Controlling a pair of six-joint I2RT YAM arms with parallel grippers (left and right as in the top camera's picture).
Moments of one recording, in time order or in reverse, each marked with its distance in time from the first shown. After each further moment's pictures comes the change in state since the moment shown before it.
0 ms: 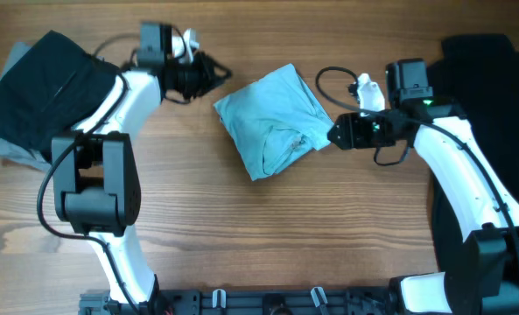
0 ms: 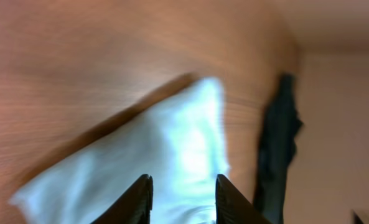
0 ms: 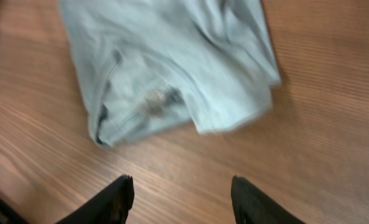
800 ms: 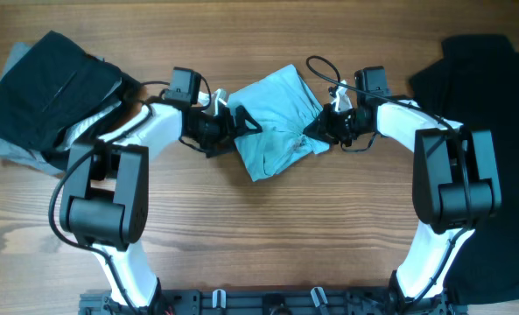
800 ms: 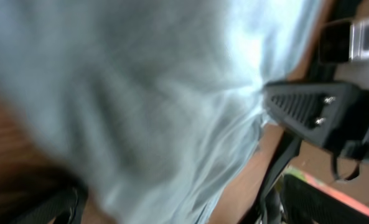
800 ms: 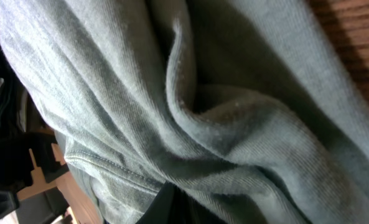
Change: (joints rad) left arm -0.118 -0.079 -0.366 -0.019 0.043 0.063; right arm 0.004 0.473 0.006 0.422 -0.283 0.407
